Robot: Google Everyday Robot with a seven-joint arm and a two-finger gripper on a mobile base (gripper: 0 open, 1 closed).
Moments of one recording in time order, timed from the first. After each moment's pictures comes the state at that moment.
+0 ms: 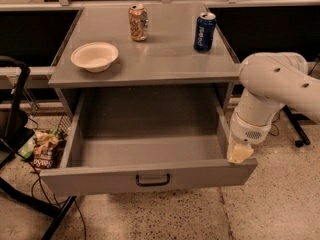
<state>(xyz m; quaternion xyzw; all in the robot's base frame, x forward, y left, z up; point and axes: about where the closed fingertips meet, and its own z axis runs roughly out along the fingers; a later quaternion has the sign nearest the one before) 0.469 -0.217 0.711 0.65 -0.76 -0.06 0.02</state>
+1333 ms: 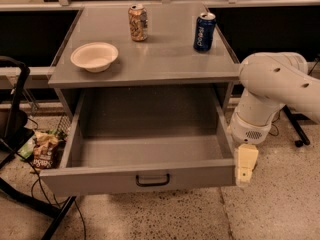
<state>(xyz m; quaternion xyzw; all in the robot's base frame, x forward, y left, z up) 0.469 -0.217 0.711 0.65 -0.76 -0.06 0.02</state>
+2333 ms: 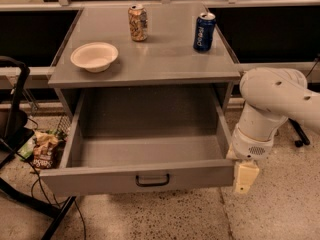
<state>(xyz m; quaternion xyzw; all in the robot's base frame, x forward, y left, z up) 0.423 -0.213 0.689 0.65 -0.75 -0.12 0.05</state>
